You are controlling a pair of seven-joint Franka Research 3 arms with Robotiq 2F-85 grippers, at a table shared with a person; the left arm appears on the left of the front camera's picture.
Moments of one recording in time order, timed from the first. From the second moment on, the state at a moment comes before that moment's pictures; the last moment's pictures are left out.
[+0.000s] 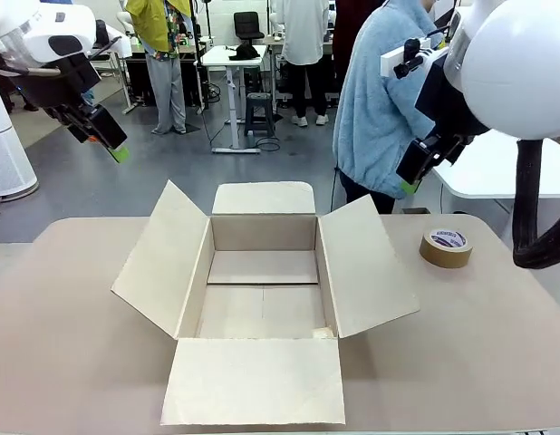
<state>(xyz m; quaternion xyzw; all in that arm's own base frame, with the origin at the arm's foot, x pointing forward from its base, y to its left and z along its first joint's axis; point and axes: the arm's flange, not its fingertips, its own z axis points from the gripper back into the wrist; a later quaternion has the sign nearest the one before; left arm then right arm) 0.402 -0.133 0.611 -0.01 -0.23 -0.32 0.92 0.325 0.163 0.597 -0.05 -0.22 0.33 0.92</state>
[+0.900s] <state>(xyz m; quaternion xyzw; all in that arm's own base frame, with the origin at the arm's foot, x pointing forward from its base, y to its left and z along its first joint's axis) 0.415 -0.002 0.621 -0.30 -0.33 -0.48 0.76 0.365 -0.005 0.584 0.35 -0.38 0.45 0.73</state>
